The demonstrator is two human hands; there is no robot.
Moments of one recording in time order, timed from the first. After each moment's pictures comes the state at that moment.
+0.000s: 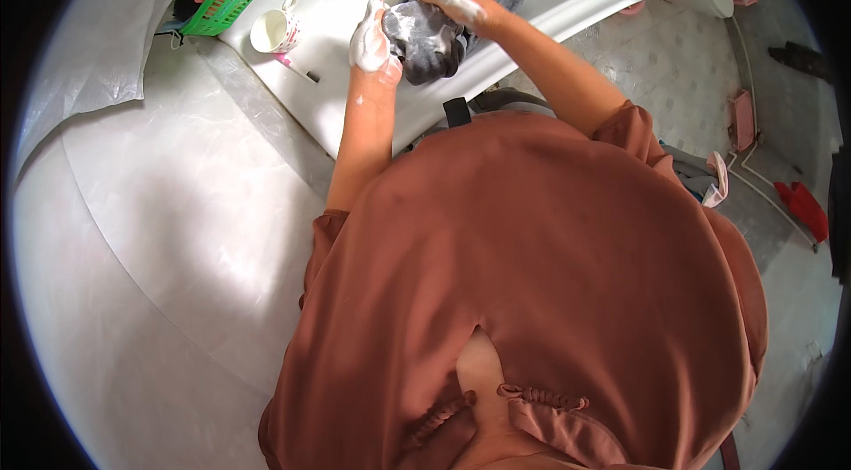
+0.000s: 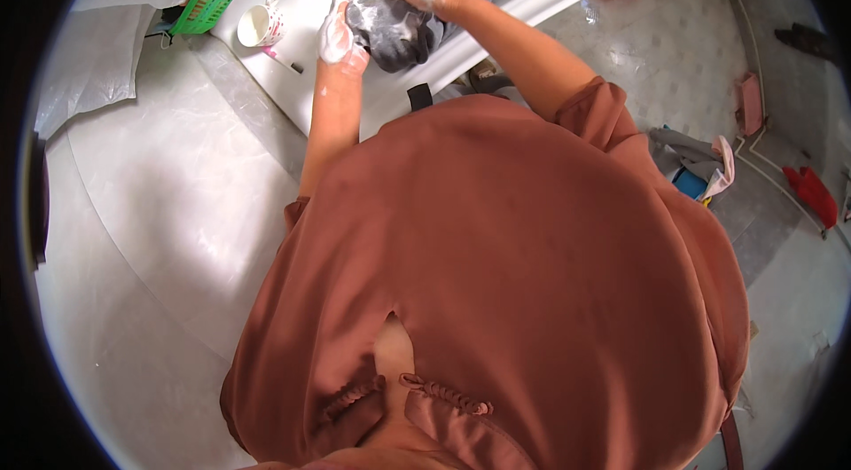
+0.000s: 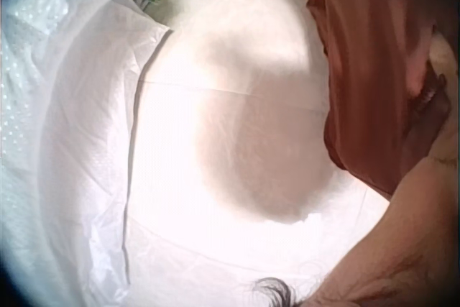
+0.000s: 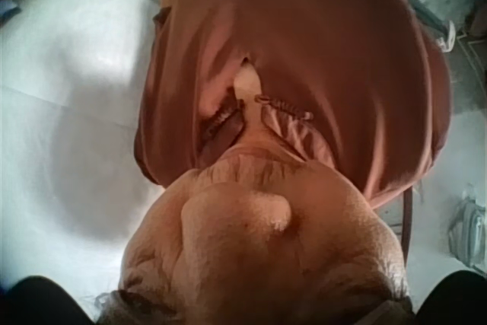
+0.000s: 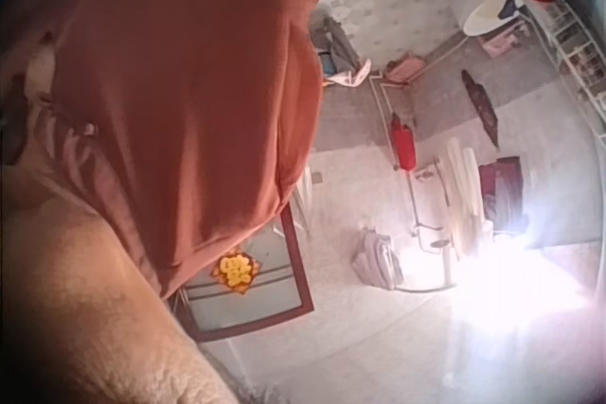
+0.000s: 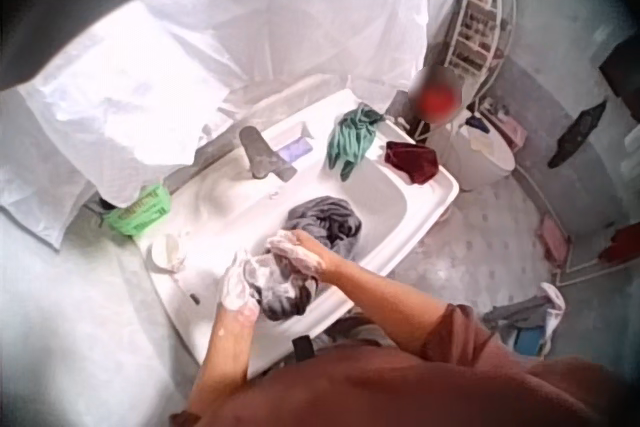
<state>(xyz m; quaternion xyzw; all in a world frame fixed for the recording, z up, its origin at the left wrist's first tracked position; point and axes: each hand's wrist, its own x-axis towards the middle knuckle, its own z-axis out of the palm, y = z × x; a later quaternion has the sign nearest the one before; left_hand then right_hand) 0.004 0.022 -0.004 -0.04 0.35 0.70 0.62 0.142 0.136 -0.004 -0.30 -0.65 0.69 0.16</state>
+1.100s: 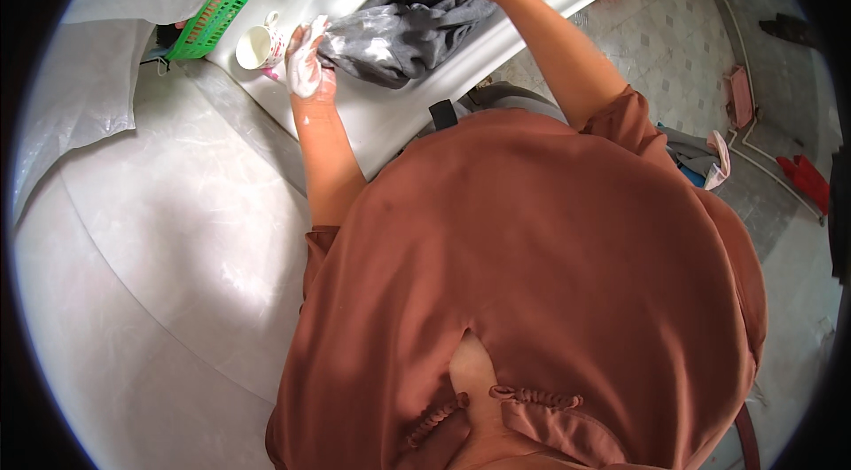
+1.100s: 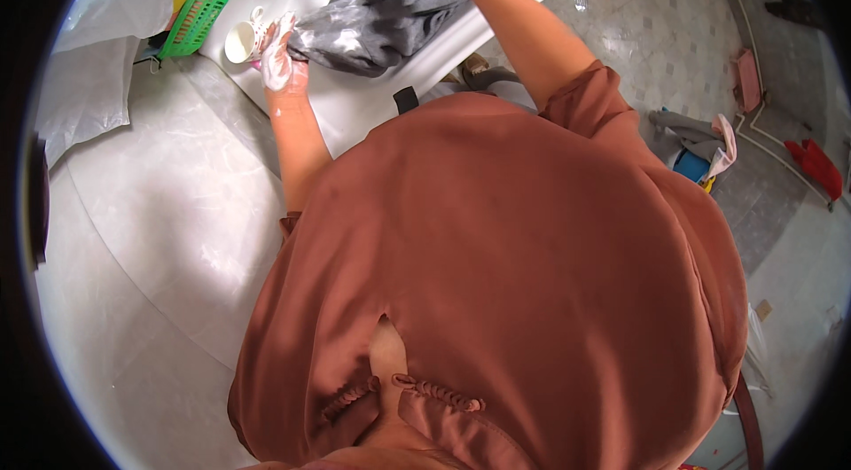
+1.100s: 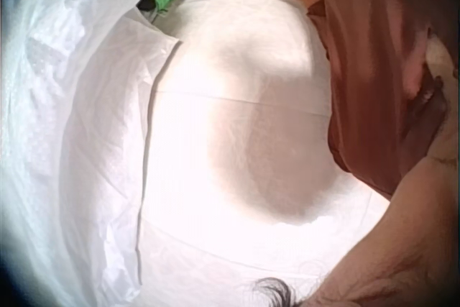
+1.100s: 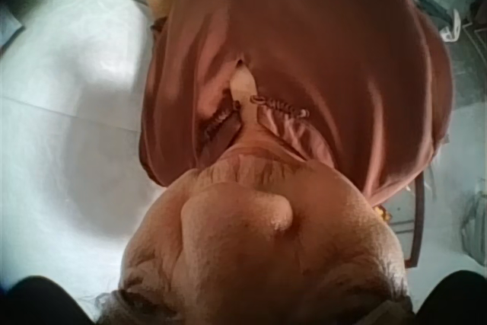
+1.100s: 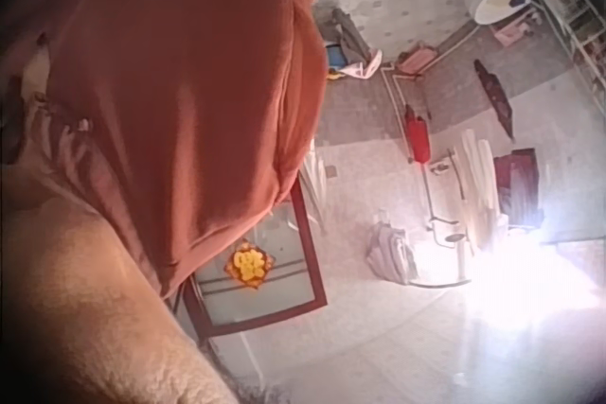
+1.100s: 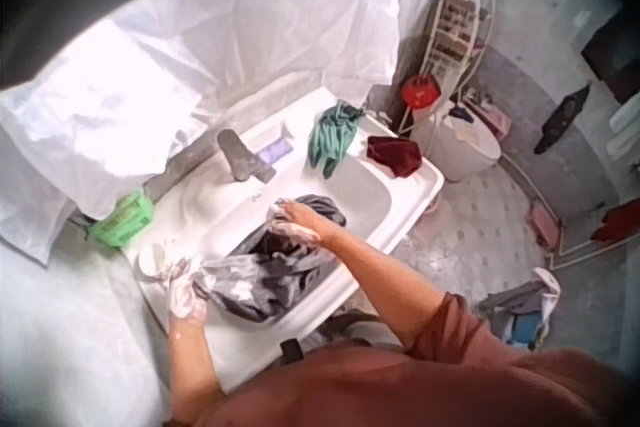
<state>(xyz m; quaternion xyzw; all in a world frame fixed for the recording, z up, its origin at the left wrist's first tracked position) -0.052 -0.003 0.007 0.10 0.47 0.75 0.46 0.161 0.205 -0.014 -0.19 -0.80 0.53 0.20</state>
